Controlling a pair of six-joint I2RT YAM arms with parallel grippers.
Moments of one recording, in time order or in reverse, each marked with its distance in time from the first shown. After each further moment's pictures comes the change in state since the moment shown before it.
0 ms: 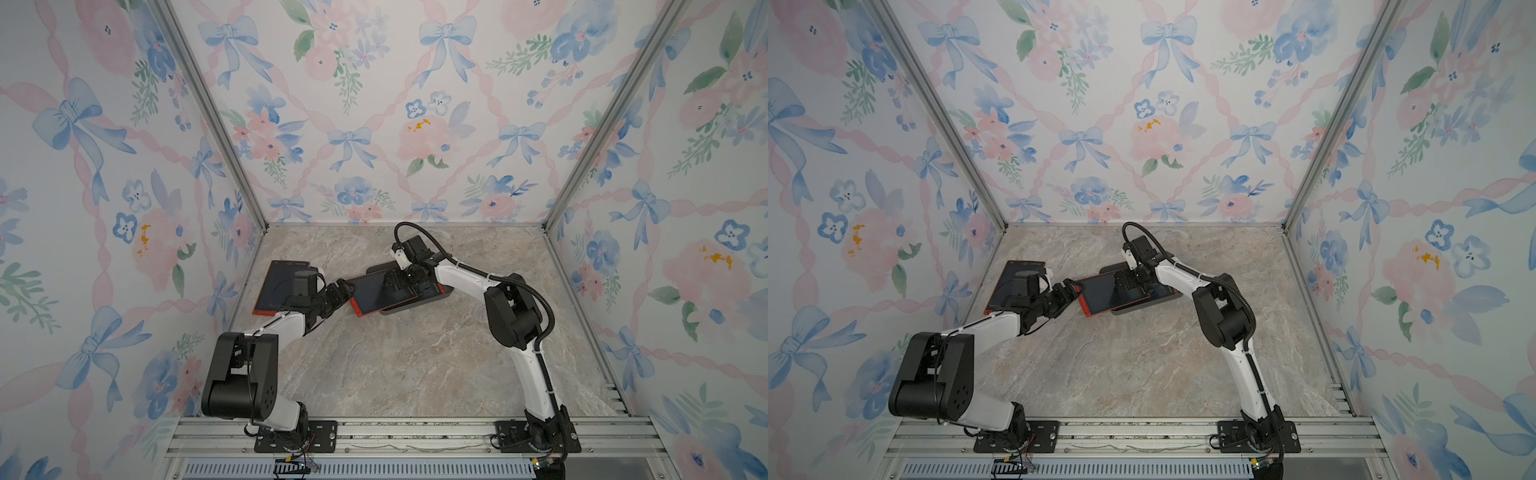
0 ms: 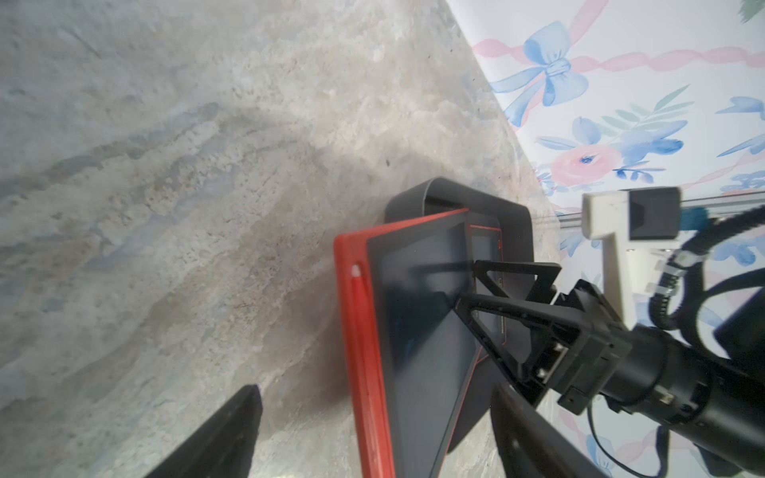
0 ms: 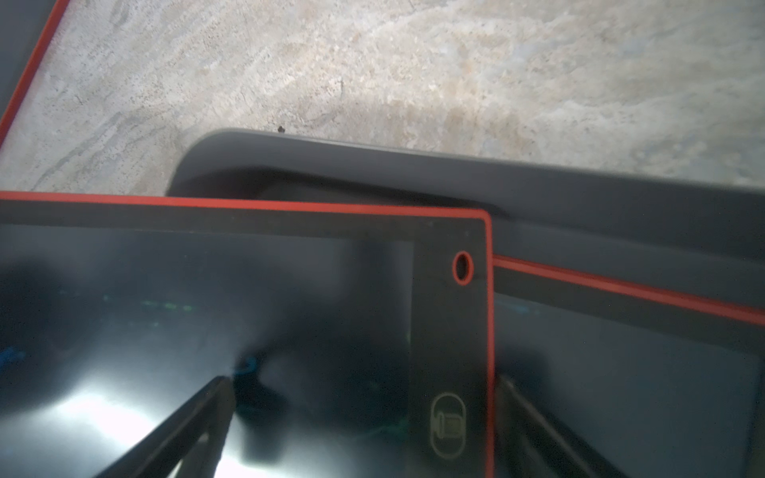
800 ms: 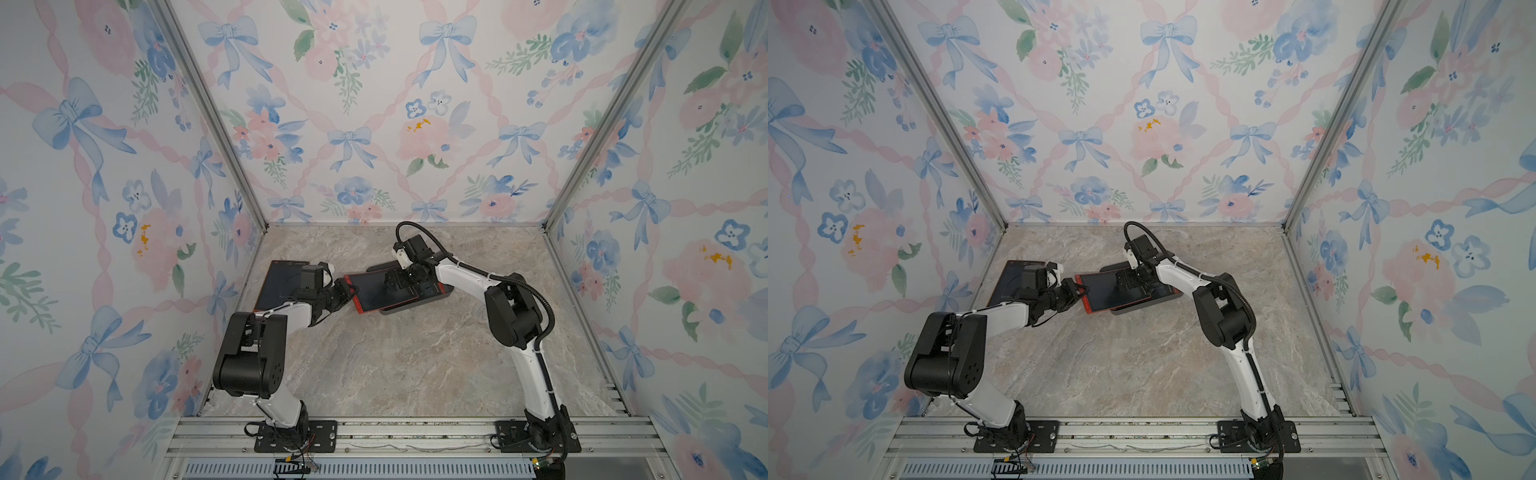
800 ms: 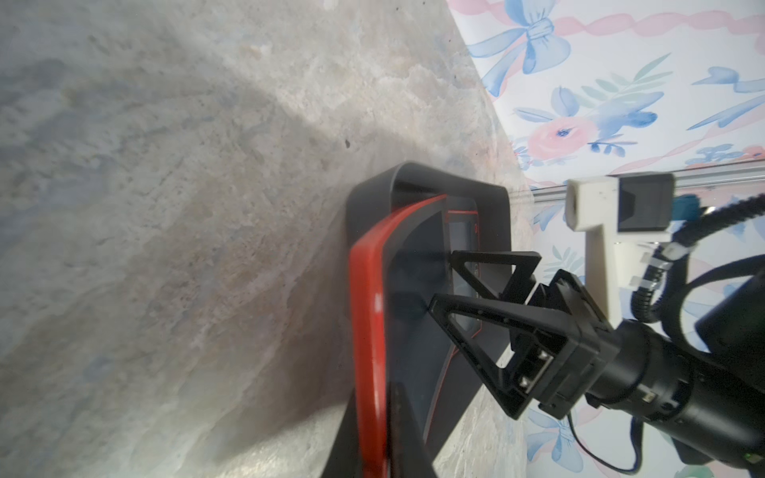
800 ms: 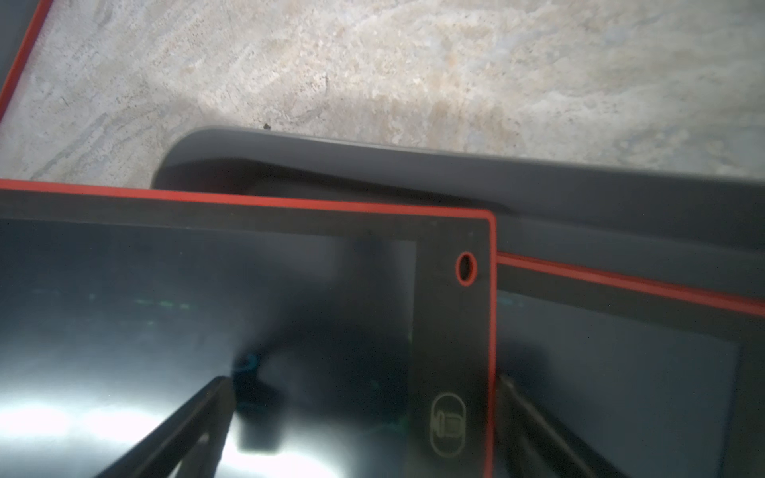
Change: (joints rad) left arm -0.029 0.118 0.090 0.068 0.107 -0.028; right arm -0.012 0.003 0.005 -0.011 -0.008 0.023
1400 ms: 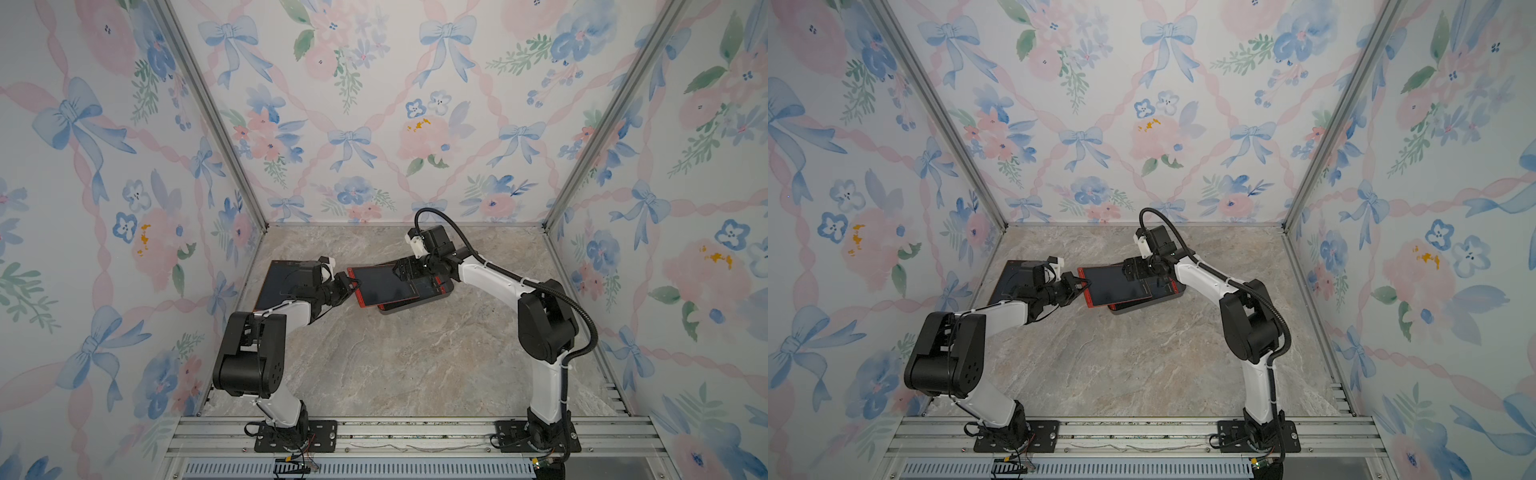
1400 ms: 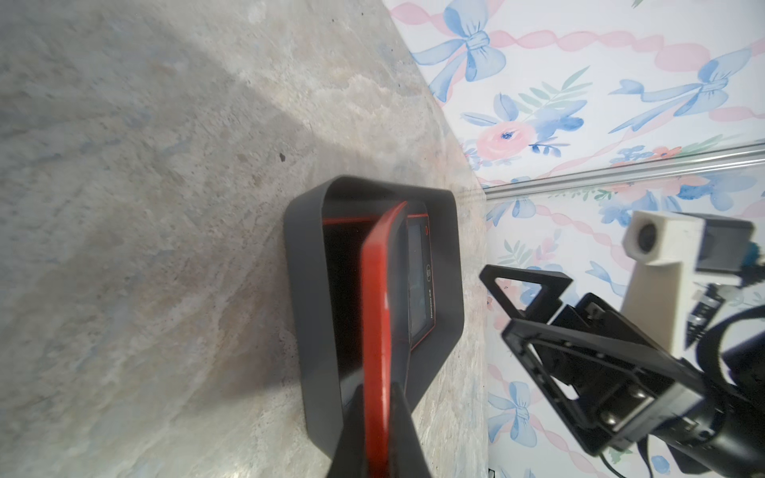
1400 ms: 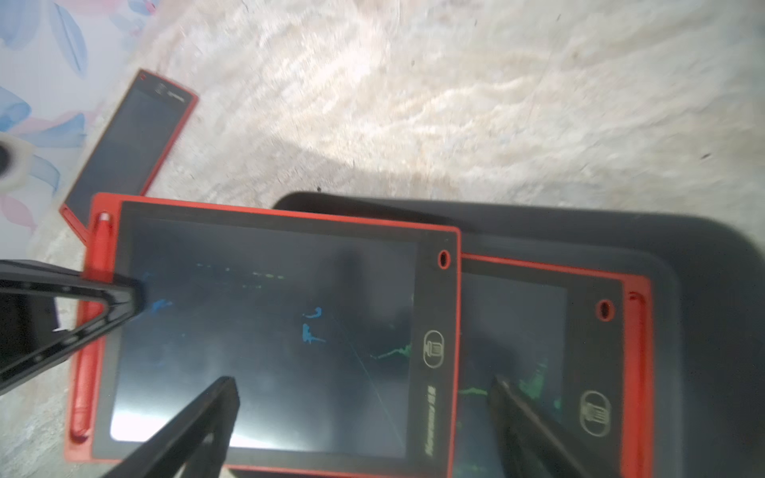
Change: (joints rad) left arm 0.026 -0.013 0.007 0.073 0.089 -0.062; right arm -0.053 -0.304 -0.210 0.120 -0.023 0.034
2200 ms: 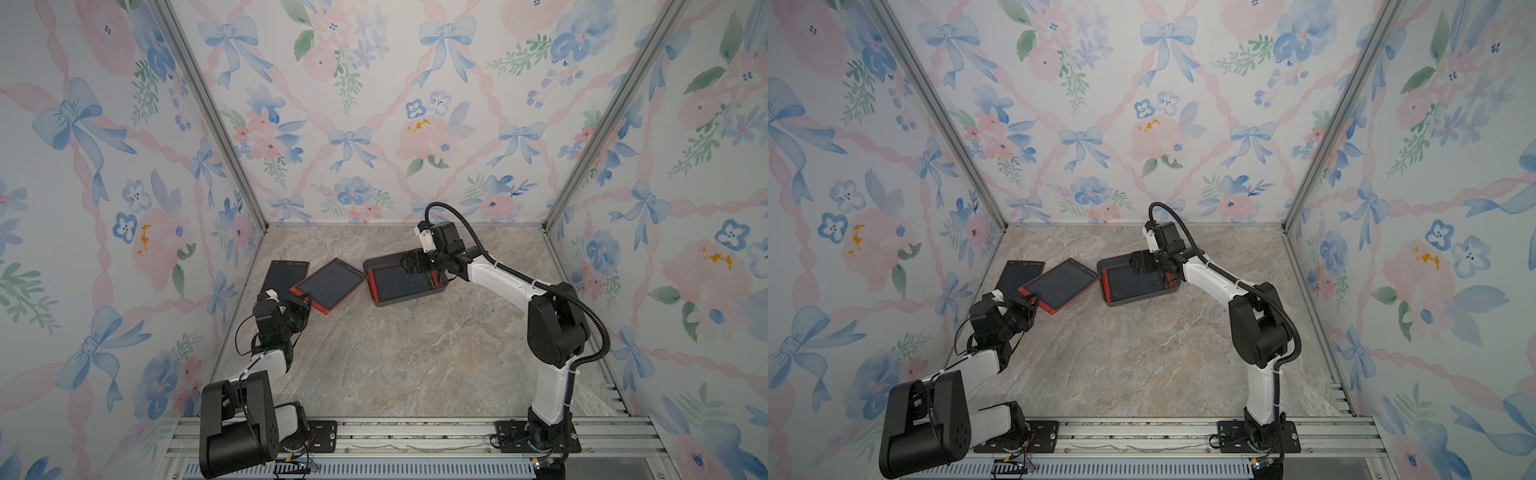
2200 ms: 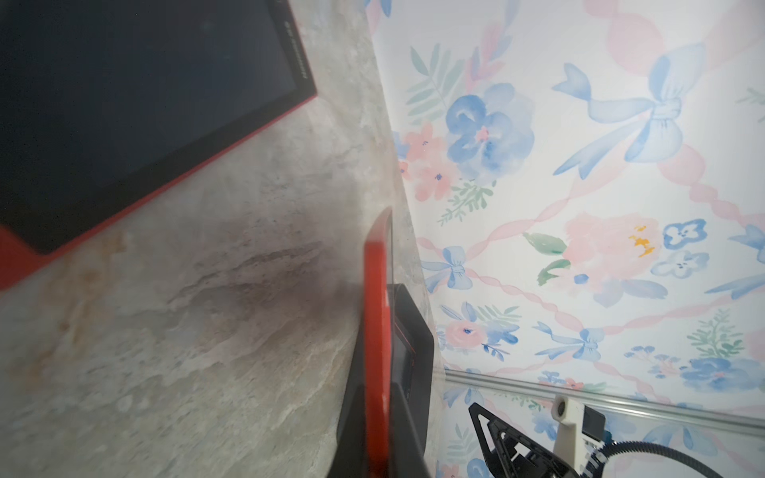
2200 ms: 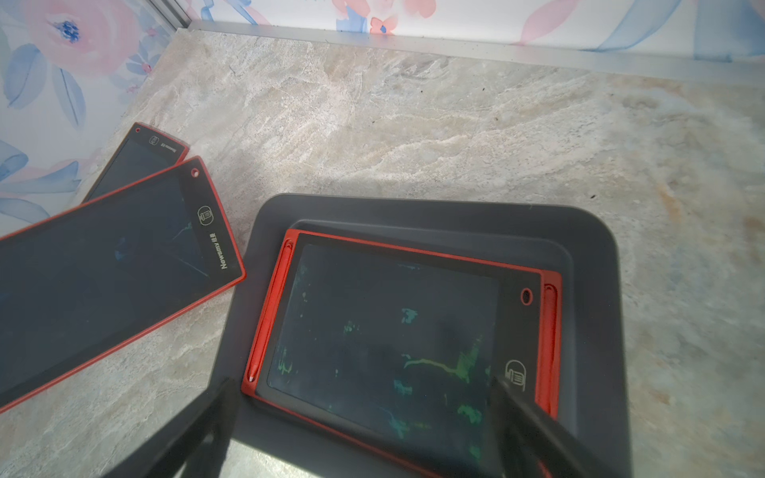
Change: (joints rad) left arm 0.310 -0.386 -0.489 0.320 -0.215 -0.389; right arm -0.029 -0.021 -0.036 0.051 0.041 0.001
